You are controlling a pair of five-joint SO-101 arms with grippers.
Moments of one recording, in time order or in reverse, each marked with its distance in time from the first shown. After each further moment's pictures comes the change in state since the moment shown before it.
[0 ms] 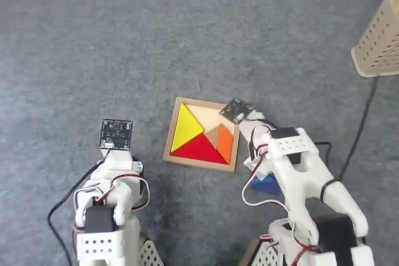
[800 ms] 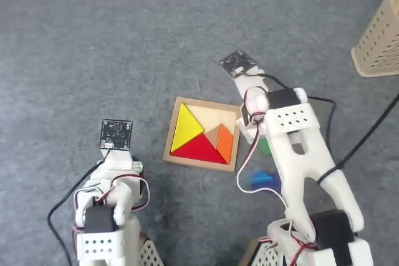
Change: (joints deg) left arm 0.0 0.0 0.0 0.0 0.0; right arm -4.4 1.1 -28.7 20.6 -11.7
